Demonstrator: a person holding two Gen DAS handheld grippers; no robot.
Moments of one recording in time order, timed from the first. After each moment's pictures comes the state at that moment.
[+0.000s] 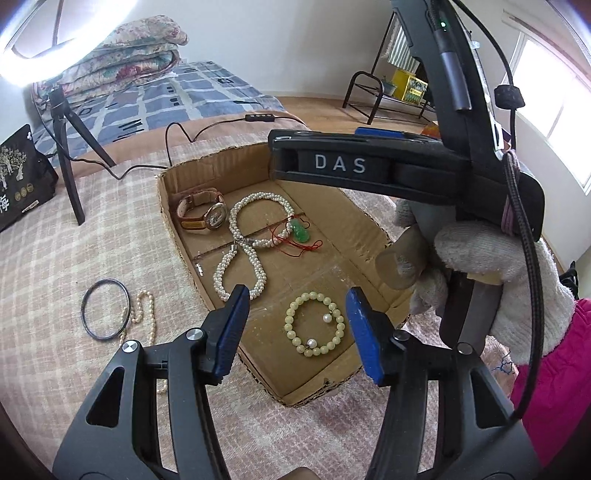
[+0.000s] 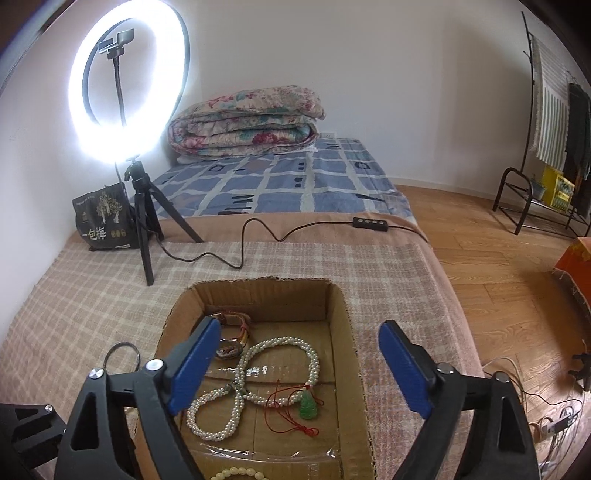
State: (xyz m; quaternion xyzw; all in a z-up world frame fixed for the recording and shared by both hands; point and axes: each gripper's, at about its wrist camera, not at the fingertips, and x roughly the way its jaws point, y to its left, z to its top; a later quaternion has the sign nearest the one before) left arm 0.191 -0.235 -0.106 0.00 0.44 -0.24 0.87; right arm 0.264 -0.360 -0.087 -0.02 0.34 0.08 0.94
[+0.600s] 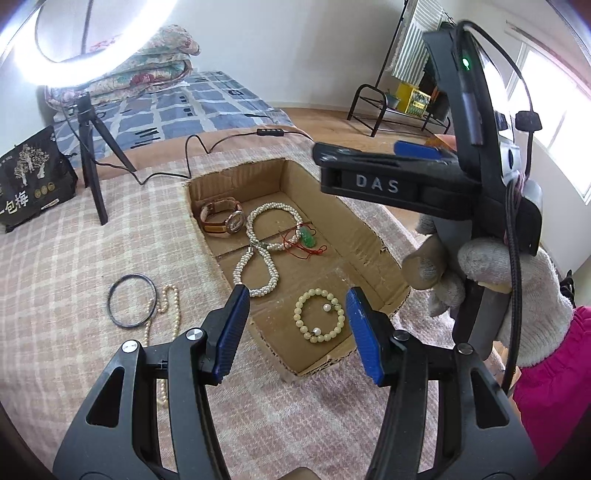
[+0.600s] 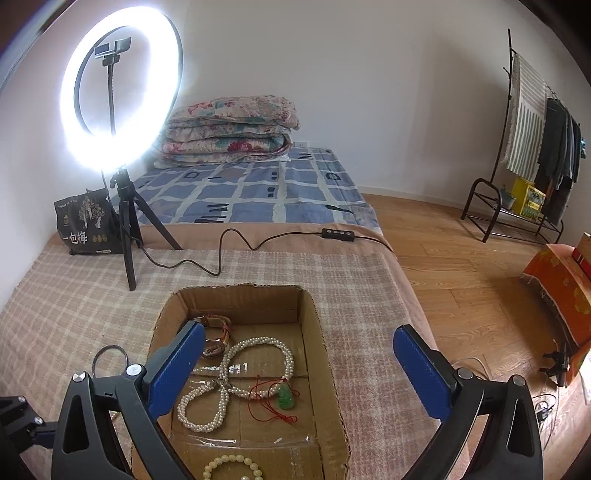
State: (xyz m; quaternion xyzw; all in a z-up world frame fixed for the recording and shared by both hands) left arm 0.167 -0.207 -0.078 -0.02 0.42 -0.23 0.88; right arm 0.238 -0.357 -0.062 -0.05 0.32 0.02 0.94
